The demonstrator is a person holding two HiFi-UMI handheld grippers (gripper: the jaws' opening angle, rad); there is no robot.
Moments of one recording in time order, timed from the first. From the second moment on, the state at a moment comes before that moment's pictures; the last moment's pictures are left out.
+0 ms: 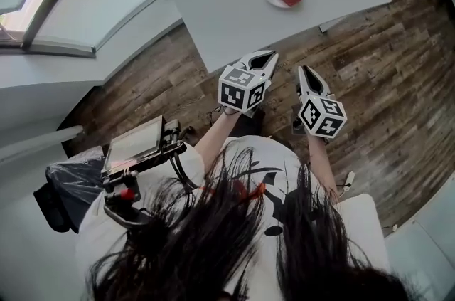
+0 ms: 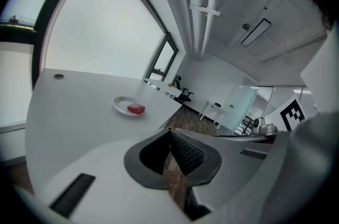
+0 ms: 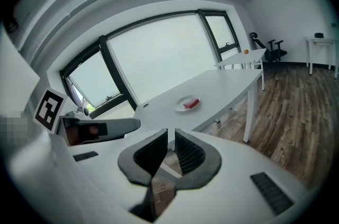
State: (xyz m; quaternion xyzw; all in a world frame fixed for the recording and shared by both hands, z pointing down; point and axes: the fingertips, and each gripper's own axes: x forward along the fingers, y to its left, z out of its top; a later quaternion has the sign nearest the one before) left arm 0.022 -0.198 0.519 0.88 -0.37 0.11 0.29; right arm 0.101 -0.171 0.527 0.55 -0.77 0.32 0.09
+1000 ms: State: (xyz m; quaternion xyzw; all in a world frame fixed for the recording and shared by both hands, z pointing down) left arm 0.066 0.001 0.470 0.90 -0.37 0.11 0.21; right arm 0.132 0.006 0.486 0.53 -0.80 0.30 0.03
